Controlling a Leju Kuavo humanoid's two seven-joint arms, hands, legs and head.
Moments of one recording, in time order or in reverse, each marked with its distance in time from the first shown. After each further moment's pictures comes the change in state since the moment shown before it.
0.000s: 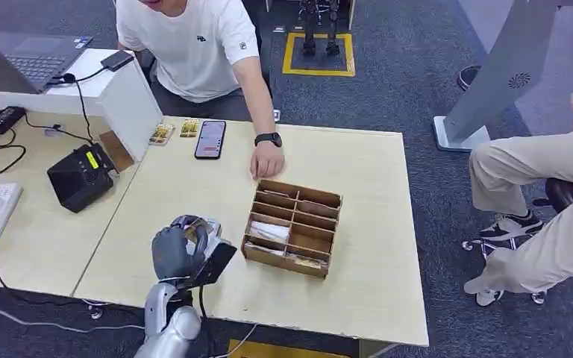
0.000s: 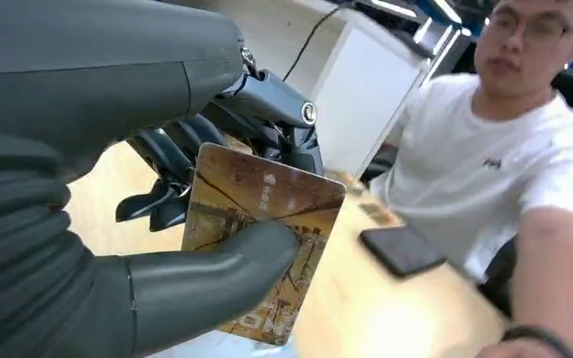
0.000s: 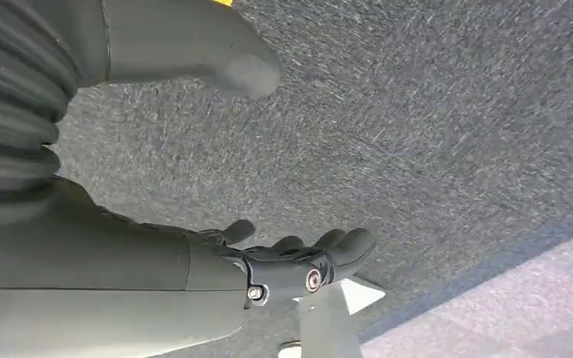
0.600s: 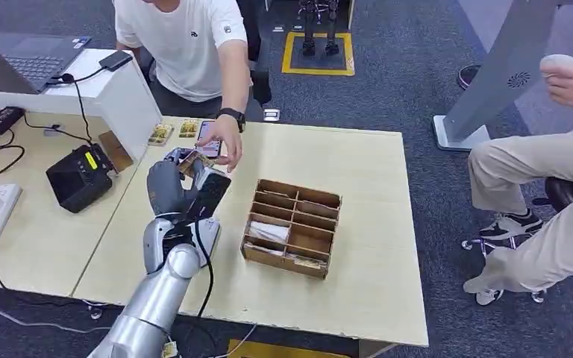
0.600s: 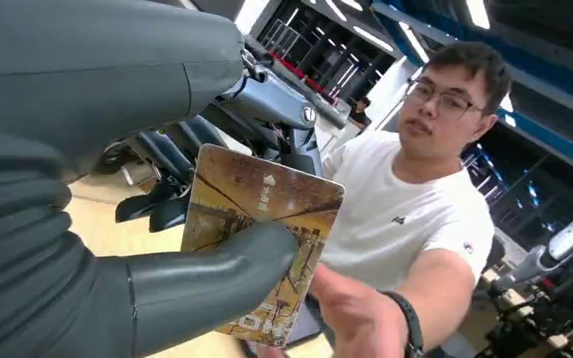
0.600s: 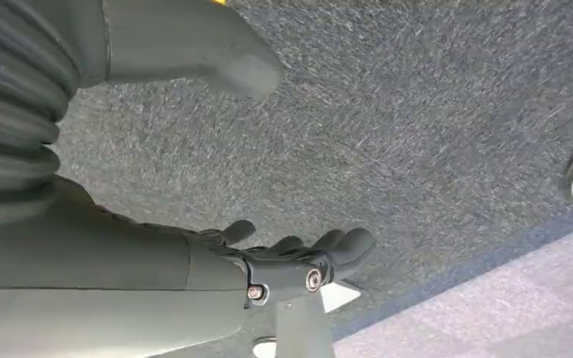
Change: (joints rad) left arm -0.270 0.045 -0.086 -0.017 0.057 -0.094 0.135; right arm -0.004 -0.002 0.000 0.029 0.064 0.000 -0.038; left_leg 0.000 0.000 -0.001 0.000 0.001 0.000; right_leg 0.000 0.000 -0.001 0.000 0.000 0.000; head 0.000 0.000
